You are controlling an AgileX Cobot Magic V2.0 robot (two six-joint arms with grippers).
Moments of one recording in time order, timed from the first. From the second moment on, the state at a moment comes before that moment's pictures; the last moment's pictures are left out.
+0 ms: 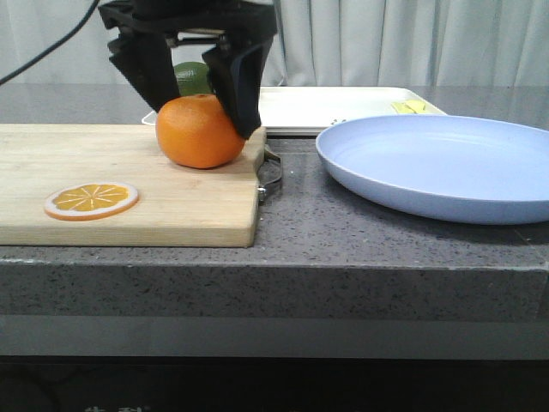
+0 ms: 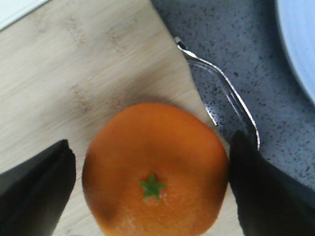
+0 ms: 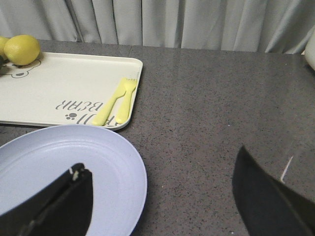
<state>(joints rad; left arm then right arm) -0.63 1.87 -1.73 0.00 1.17 -0.01 -0.02 0.58 -0.59 0.05 0.32 -0.03</state>
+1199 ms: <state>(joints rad) -0.89 2.04 -1.92 -0.05 0.82 -0.01 -0.02 0.58 -0.59 0.05 0.32 -0.03</state>
